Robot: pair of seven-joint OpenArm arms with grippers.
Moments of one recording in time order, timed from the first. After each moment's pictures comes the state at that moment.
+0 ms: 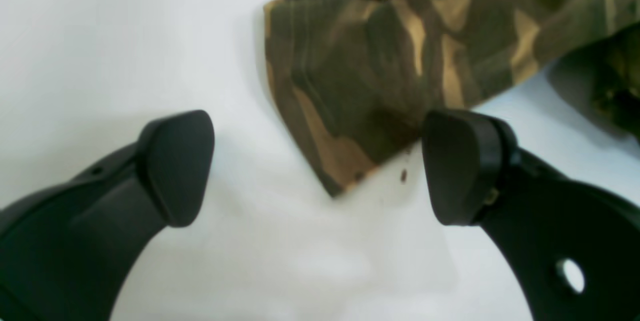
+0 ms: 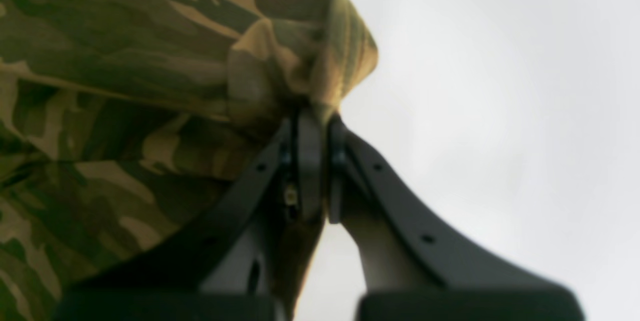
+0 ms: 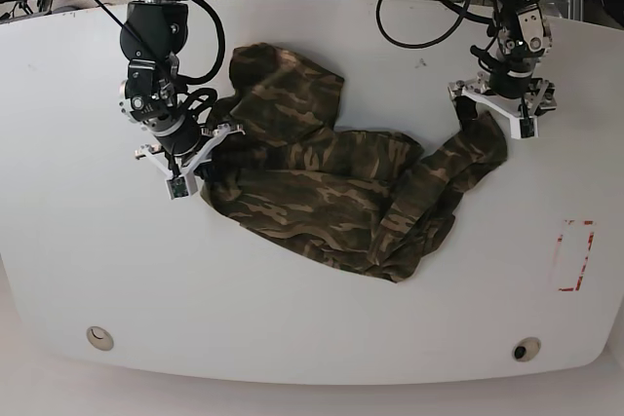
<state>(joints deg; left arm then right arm) 13.8 -2.5 -22.3 89.9 -6.7 -17.0 24.9 -1.8 6.0 9.5 89.1 8.6 23.5 -37.8</state>
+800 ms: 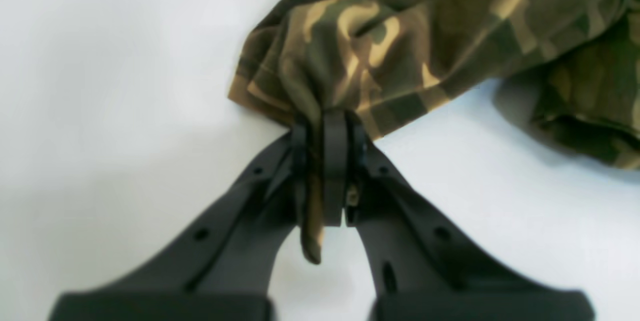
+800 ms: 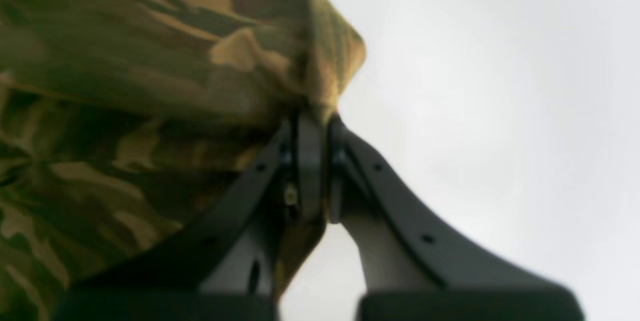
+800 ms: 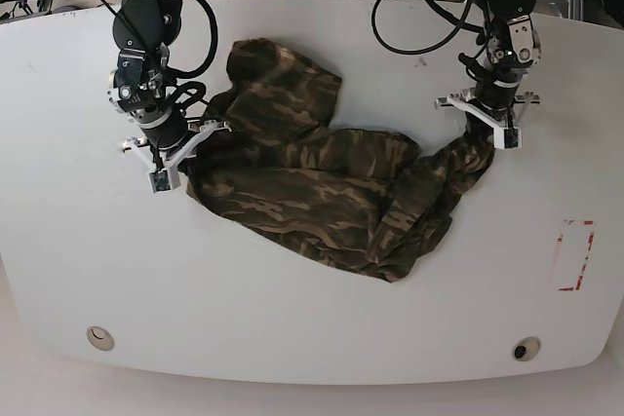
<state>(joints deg) 13.5 -2.8 -18.5 89.2 -7.4 -17.3 25.2 -4.0 6.2 14.5 91.9 9.2 23.7 -37.6</state>
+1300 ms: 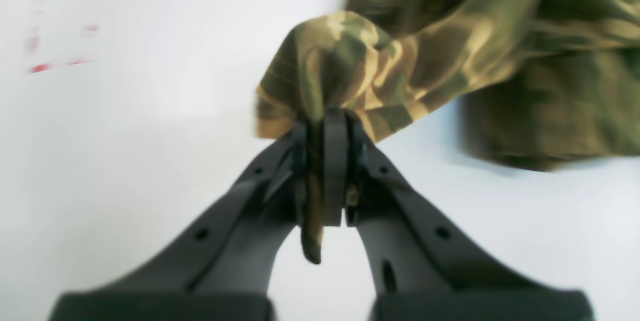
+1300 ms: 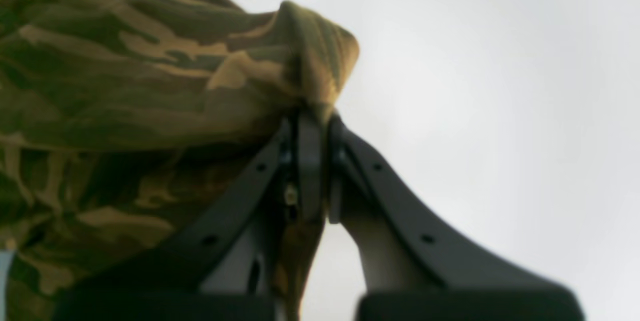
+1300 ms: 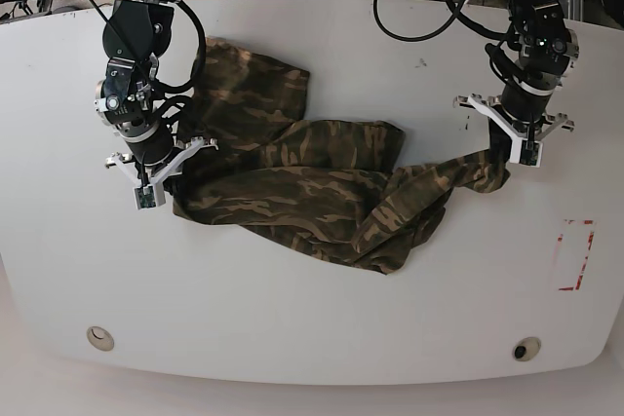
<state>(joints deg) 13.4 -5.1 -21.5 111.7 -6.8 -27.0 38.8 -0.7 7.2 15.0 93.9 8.8 24.1 -38.0</state>
